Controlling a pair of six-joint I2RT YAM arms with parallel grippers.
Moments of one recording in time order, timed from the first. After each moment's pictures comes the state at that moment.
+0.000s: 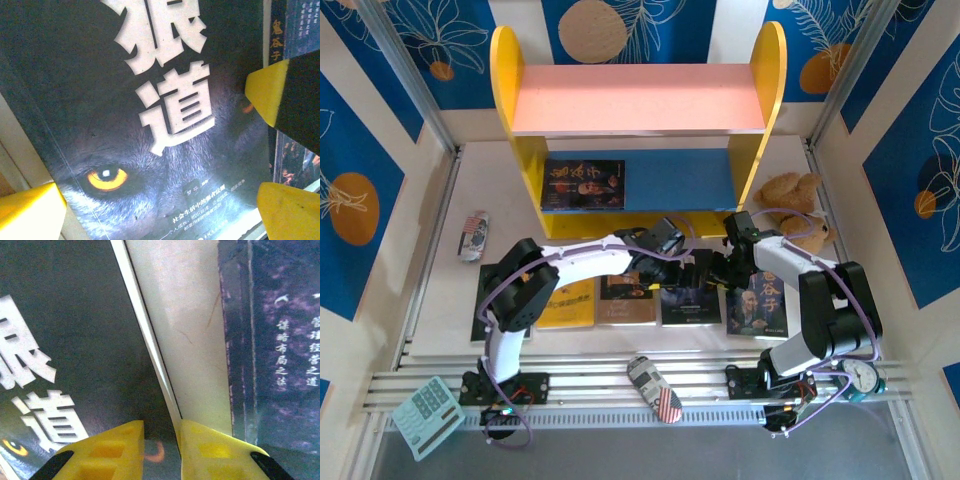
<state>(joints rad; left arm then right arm) -0.95 1.97 1.39 -0.50 0.29 -0.79 0.24 1.50 0.77 -0.65 -0.25 0.56</state>
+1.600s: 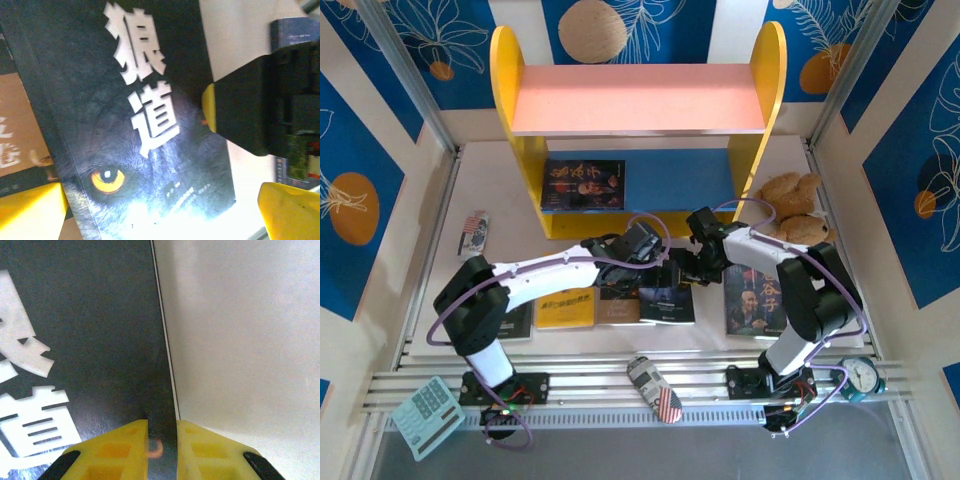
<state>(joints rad) -0.95 1.69 1.17 -0.49 0.07 -0.81 0.47 1.64 0.92 -0.65 -0.25 0.61</state>
